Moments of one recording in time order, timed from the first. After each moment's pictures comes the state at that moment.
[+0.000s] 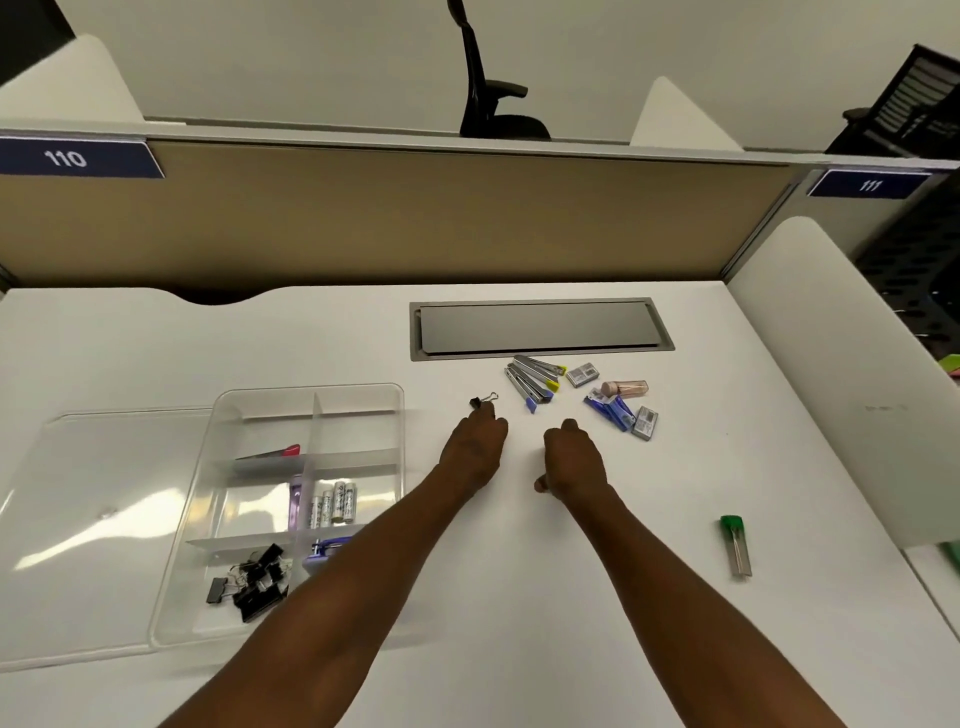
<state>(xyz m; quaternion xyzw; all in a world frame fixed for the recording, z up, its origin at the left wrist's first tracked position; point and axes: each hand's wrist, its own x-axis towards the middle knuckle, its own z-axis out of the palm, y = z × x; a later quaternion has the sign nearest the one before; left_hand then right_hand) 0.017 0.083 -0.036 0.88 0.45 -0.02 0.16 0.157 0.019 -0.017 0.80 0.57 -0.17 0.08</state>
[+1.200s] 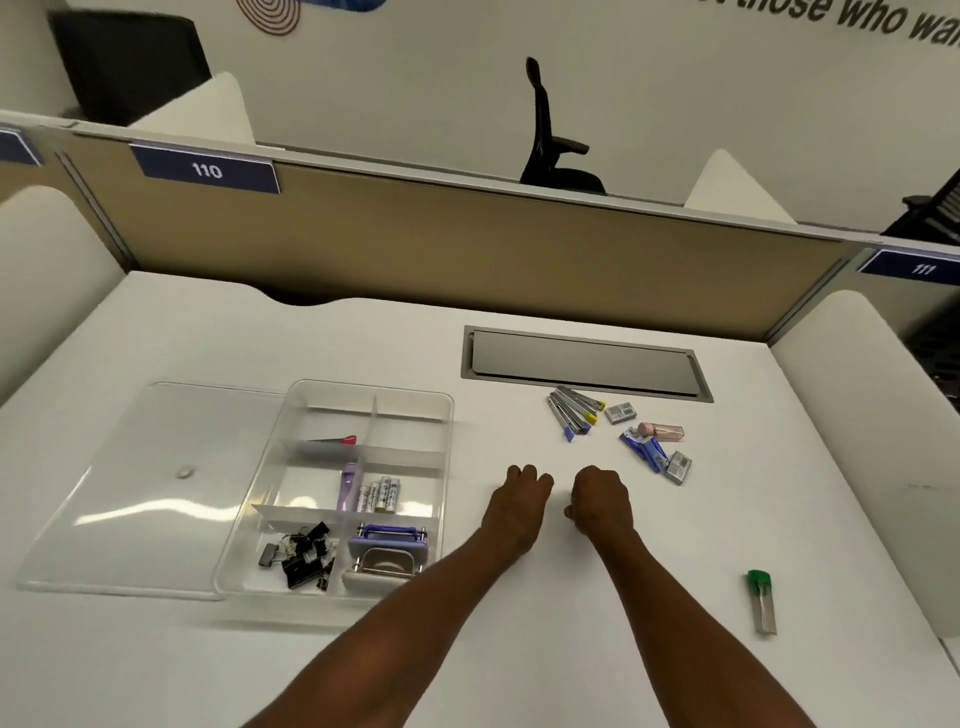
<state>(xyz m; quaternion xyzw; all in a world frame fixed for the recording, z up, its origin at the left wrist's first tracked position) 0.008 0.012 -0.041 0.84 0.49 0.08 0.21 0.143 0.002 -0.013 0.82 0.55 -0.16 0.06</state>
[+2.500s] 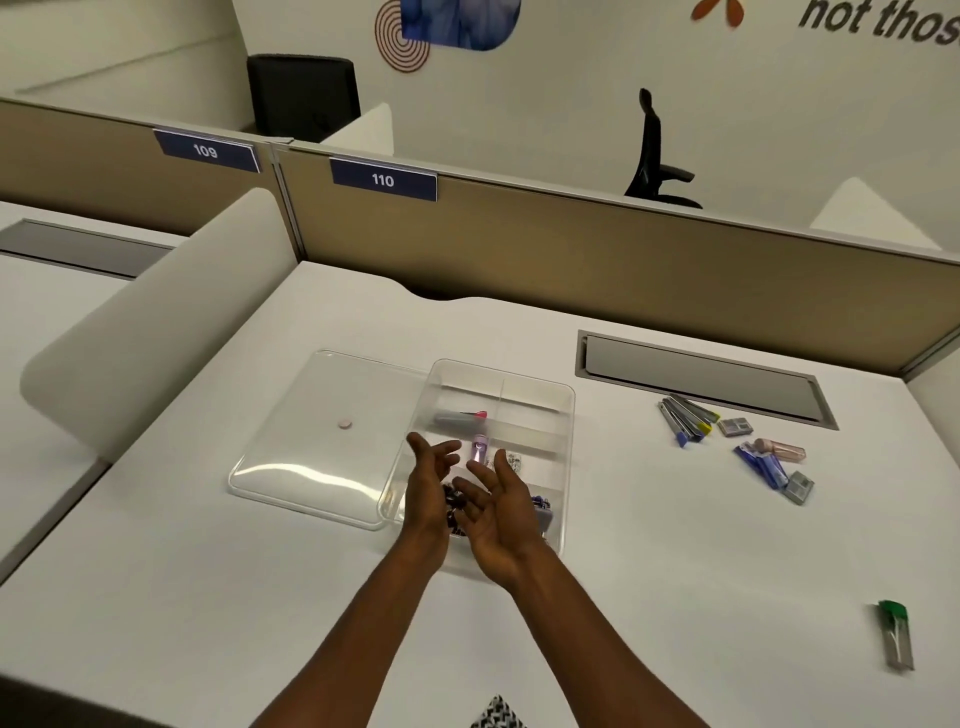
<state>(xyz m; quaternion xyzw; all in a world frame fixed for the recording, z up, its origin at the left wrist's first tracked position) -0.241 -0.063 0.045 0.21 0.59 0.51 0.59 -0.149 -0.071 0.040 0.48 0.12 -0.76 -0.43</state>
